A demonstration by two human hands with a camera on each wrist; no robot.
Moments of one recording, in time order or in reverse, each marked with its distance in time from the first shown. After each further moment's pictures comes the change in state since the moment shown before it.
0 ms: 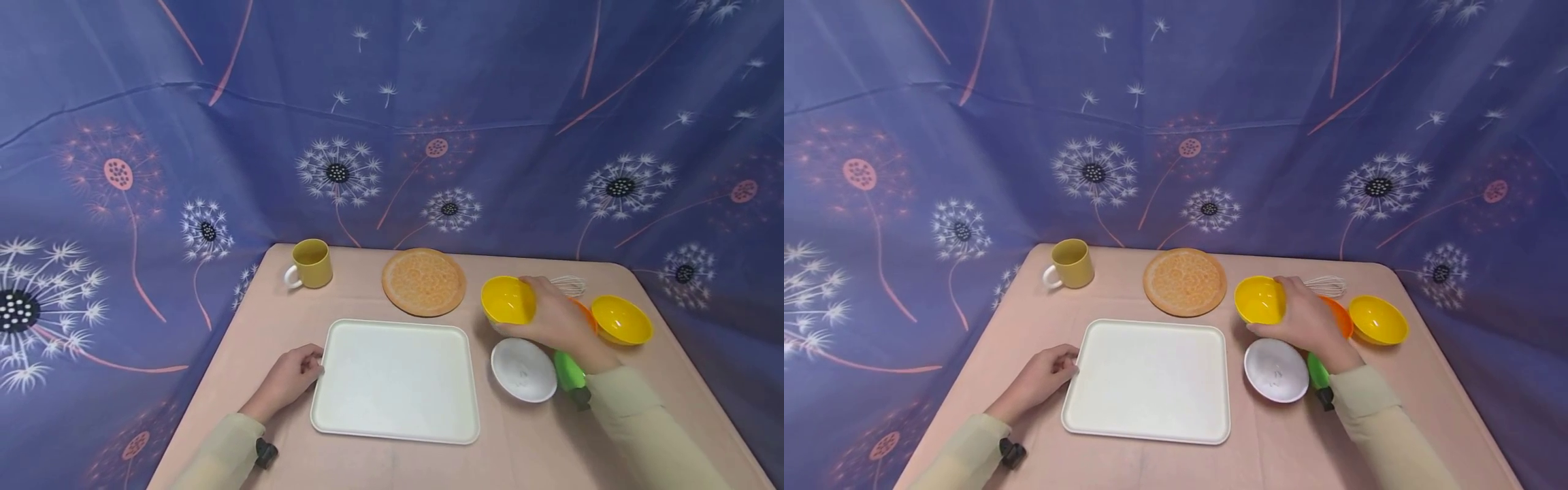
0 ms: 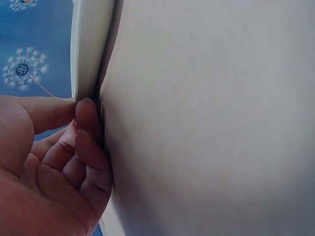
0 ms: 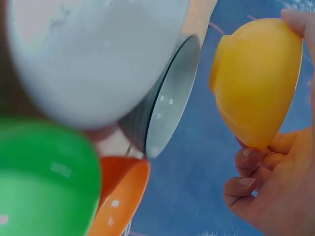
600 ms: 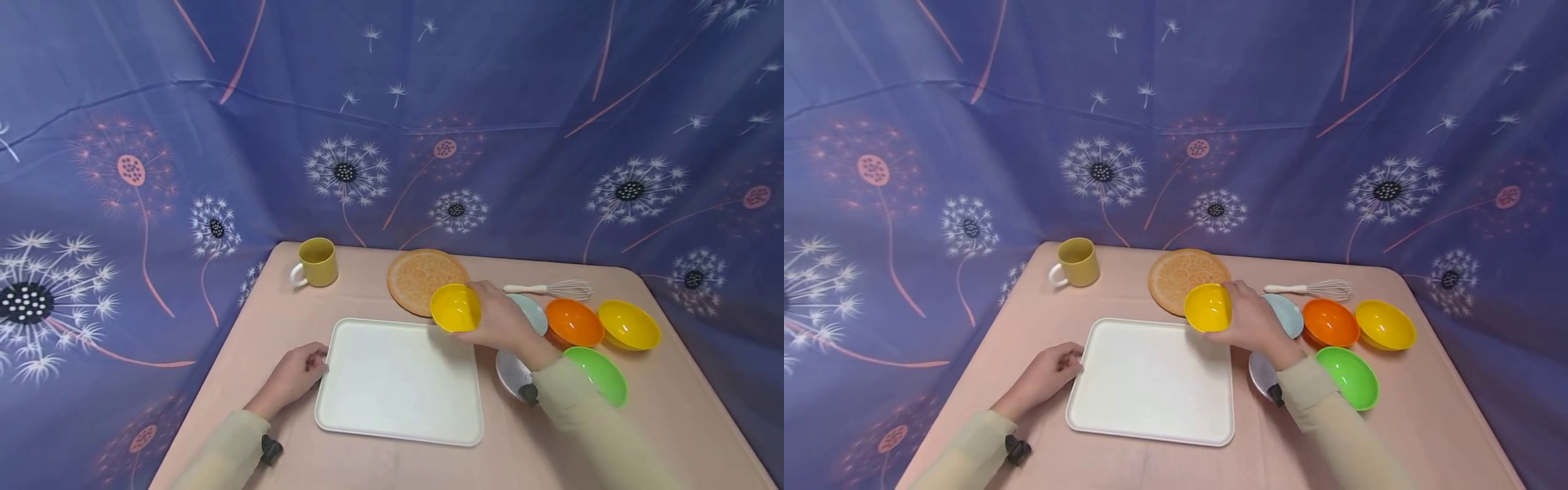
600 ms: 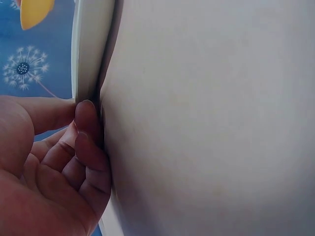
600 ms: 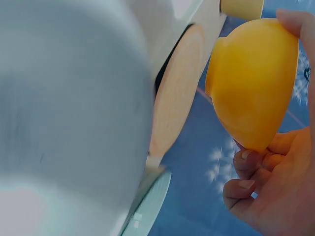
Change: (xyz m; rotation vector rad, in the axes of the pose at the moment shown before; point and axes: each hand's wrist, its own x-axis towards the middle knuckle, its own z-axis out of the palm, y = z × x) left_hand 0.001 -0.002 0.001 -0.025 -0.005 -0.016; right_hand 0.030 -0.070 0.056 0.021 -0.031 -0.204
